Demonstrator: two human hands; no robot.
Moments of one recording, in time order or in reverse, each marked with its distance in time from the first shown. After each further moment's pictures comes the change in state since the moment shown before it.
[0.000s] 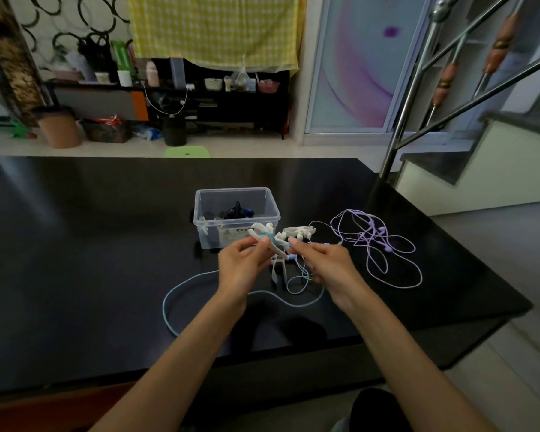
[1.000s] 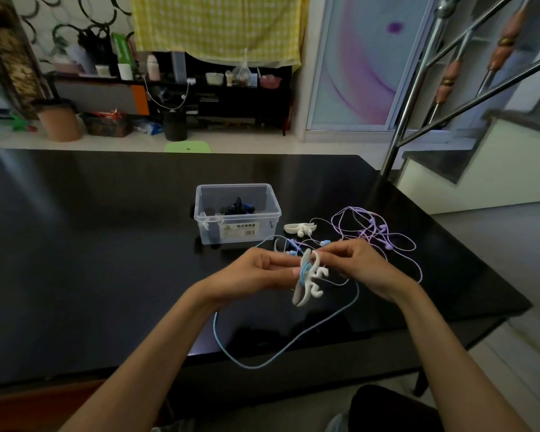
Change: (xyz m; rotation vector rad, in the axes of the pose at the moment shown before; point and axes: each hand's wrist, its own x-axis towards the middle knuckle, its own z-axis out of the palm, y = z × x) left_hand -0.008 0.019 -0.015 0.384 -0.780 -0.063; right_hand 0.002 -0.005 -0.056 -0.290 -0.323 -0.124
